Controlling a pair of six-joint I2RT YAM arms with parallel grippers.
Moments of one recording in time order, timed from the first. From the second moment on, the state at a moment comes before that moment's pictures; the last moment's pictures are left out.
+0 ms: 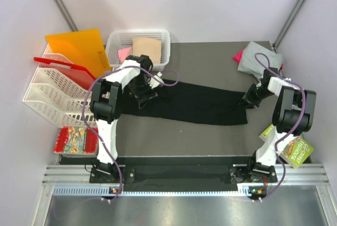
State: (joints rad) left arm -0.30 2.15 1.74 -1.19 0.03 0.74; right arm -0.23 1.84 1.15 -0.68 -0.33 0.45
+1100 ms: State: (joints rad) left arm -0.28 2.13 1.90 -1.31 0.14 0.74; right arm -0.30 1.75 1.36 -0.96 -0.02 0.47
